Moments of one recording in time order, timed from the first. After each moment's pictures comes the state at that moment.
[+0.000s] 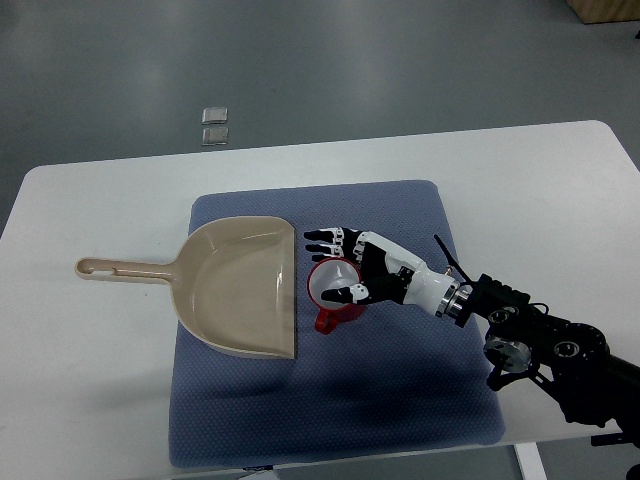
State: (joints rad) left arm 0.02 0.00 -0.07 -0.14 0.08 -0.03 0.09; right arm 0.55 -0.13 0.54 0.81 -0.78 0.43 0.61
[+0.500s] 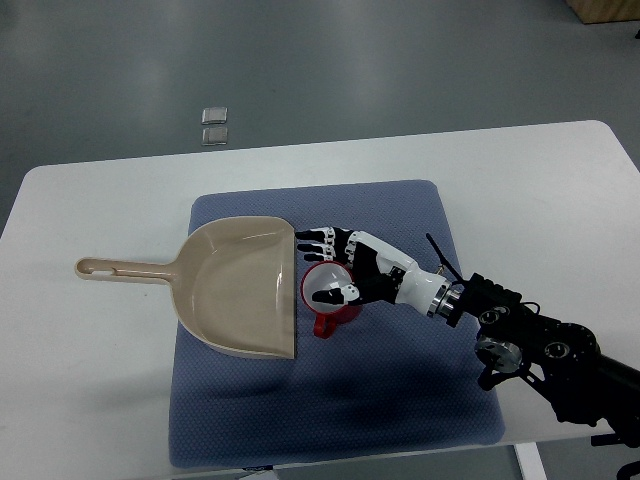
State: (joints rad) left arm 0.02 0.00 -0.07 -0.14 0.08 -0.03 0.09; right arm 0.55 -0.10 0.54 0.81 -0.82 0.40 0.61
